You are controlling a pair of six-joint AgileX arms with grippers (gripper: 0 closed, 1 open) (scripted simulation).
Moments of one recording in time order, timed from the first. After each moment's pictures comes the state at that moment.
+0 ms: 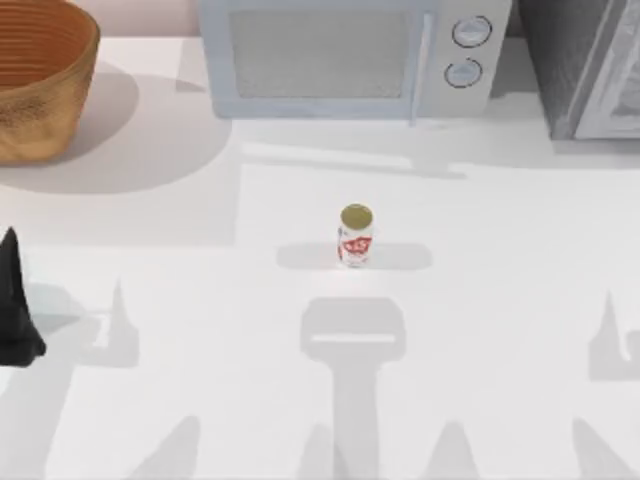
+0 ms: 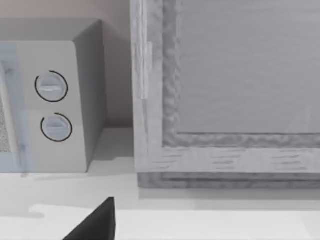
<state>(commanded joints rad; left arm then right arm) -0.01 0.15 0.08 0.07 0.08 0.01 0.00 0.00 0.00 0.00 0.00 0.00</state>
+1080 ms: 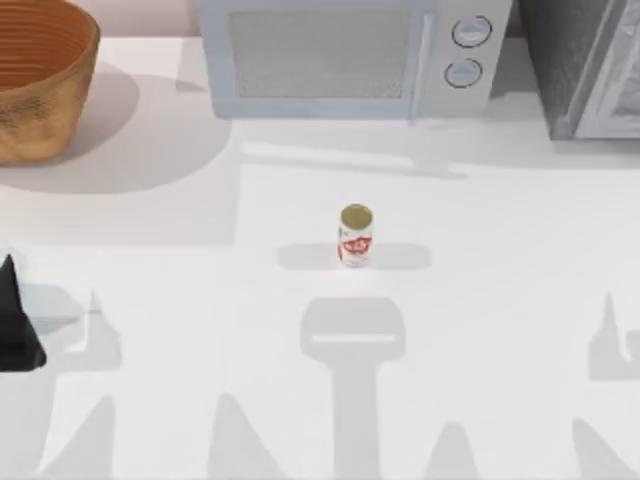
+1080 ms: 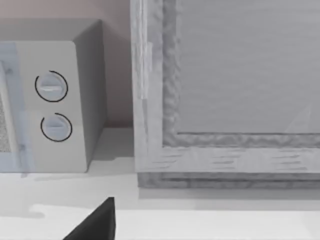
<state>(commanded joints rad) 0.06 0.31 -0.01 0.21 0.05 0.02 0.00 0.00 0.00 0.00 0.00 0.00</state>
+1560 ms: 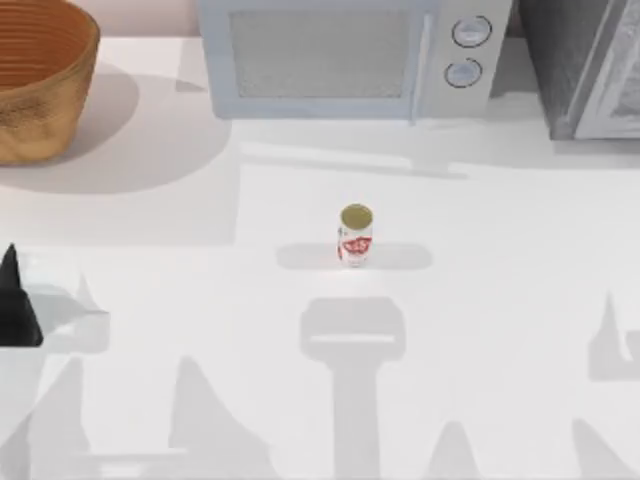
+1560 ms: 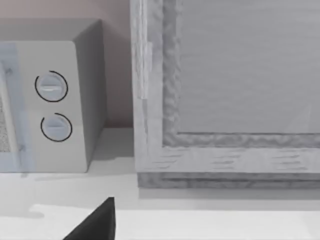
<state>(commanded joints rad) 0.17 0.87 0.00 0.69 0.18 0.07 0.00 0.00 0.00 0.00 0.00 0.00</state>
